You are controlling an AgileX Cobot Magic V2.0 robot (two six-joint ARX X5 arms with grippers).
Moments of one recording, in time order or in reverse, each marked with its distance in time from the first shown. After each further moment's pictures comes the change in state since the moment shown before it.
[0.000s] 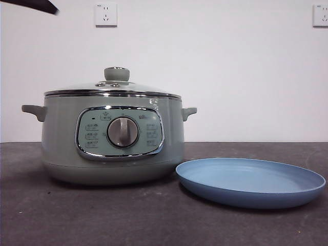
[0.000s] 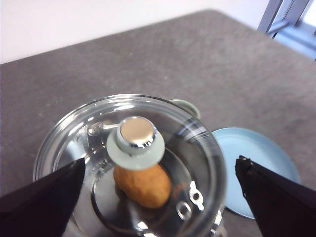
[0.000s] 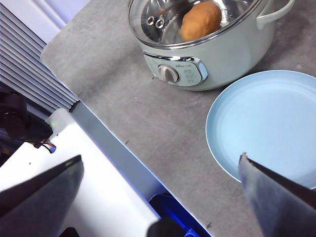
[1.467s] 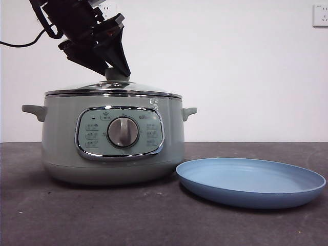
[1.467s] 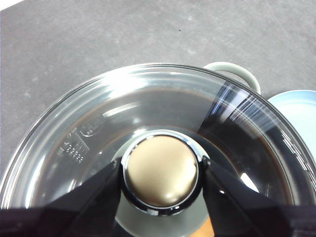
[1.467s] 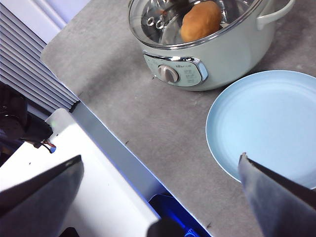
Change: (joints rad) left arm -0.132 0.438 0.169 0.061 -0.195 0.092; right arm 0.000 0.000 0.000 0.000 0.000 0.000
